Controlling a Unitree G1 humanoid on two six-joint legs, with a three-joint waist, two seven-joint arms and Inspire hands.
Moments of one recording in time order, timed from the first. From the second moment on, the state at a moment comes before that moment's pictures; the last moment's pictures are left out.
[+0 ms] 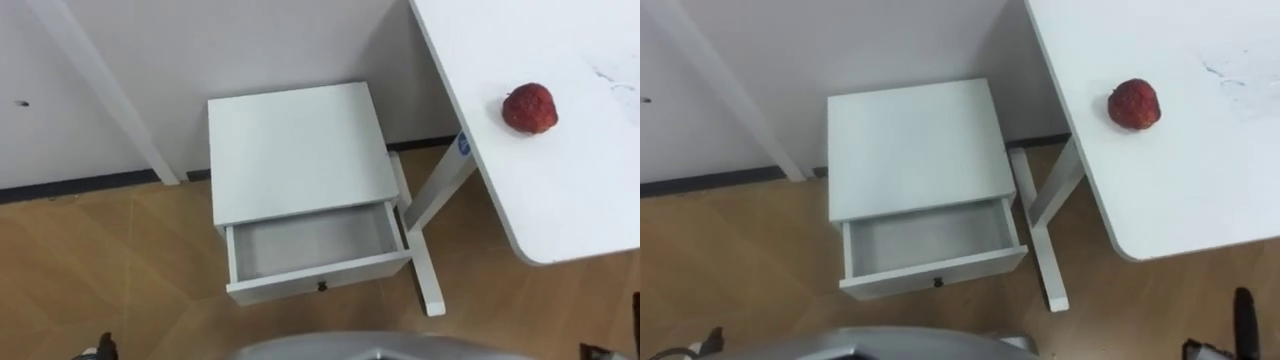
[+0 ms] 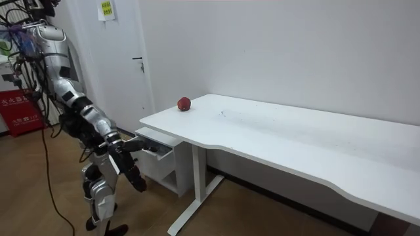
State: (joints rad) left arm 0.30 0.24 0.30 1.02 0.31 -0.05 0.21; right arm 0.14 -0.33 -0.74 0.86 1.45 -0.15 -0.37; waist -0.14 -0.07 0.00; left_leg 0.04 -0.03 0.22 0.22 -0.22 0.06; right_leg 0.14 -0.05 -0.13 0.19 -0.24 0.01
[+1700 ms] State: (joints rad) left arm 0.30 0.27 0.11 1.00 0.36 -0.03 0.13; right arm -0.06 -0.53 -0.18 0.39 0.14 -0.15 -0.23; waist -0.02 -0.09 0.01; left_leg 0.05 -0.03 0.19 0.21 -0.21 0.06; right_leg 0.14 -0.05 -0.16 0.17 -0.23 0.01
